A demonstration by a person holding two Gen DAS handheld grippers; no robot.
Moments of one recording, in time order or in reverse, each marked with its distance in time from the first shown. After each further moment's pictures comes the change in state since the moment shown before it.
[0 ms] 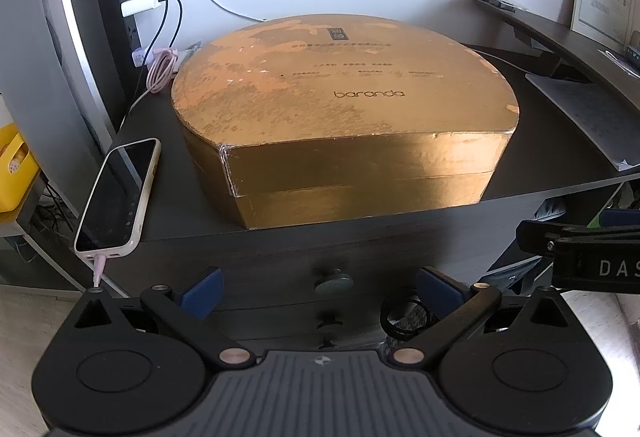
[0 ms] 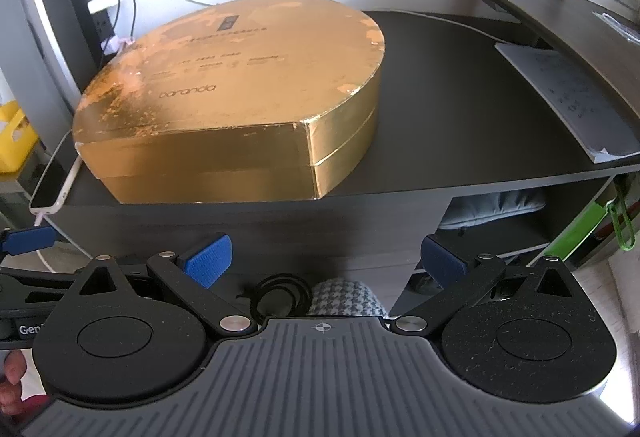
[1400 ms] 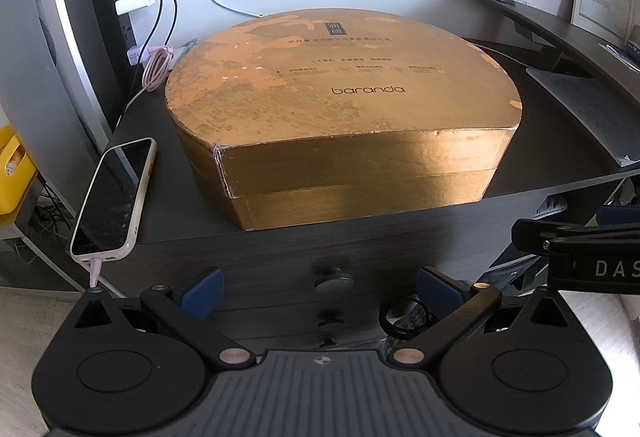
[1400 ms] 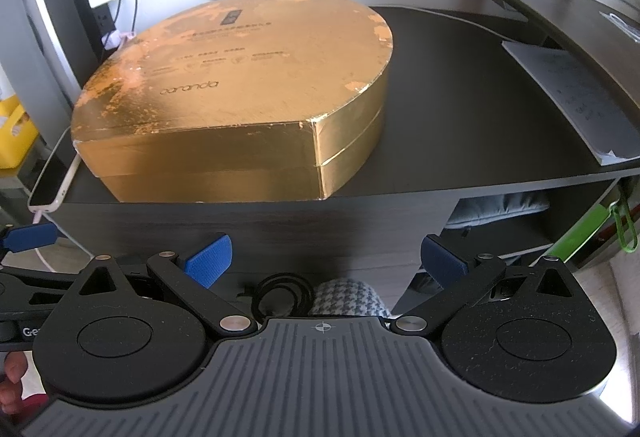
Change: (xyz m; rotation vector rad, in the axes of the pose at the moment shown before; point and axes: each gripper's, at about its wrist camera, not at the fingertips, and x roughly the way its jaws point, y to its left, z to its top) left arm 0.006 -0.001 0.004 0.014 0.013 0.000; right arm 0.008 0.001 0.003 -0.004 0.014 0.008
